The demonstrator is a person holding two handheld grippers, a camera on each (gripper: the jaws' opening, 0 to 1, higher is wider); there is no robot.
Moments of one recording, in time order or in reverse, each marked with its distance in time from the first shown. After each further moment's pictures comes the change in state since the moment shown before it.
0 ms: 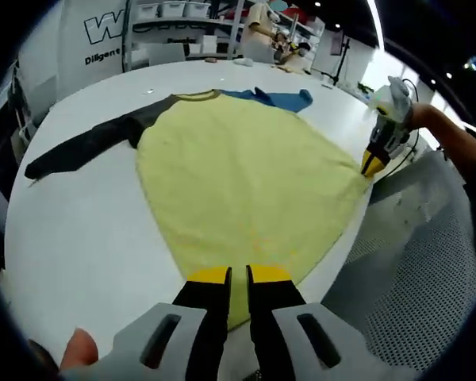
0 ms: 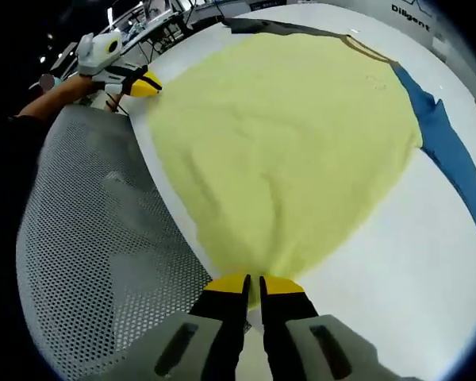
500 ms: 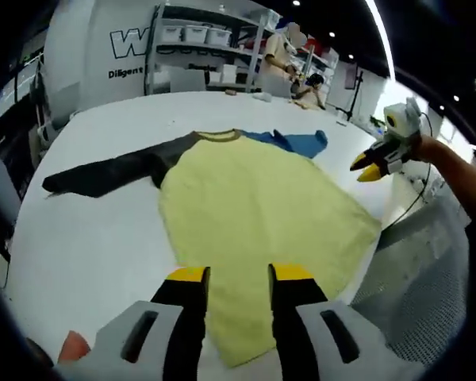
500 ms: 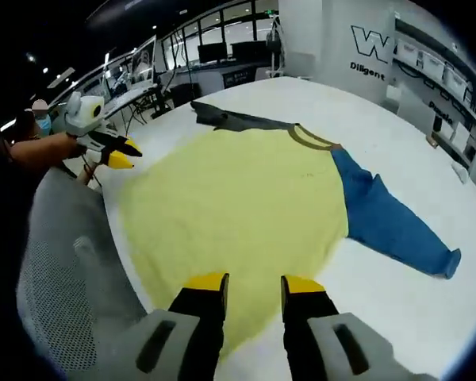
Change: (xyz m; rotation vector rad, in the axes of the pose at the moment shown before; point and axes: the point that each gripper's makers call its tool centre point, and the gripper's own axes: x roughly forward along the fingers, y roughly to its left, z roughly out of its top) left arm -0.012 0.024 0.059 -0.114 -0.246 0.108; right arm -0.046 -0.053 0.085 0.011 -0.388 -0.231
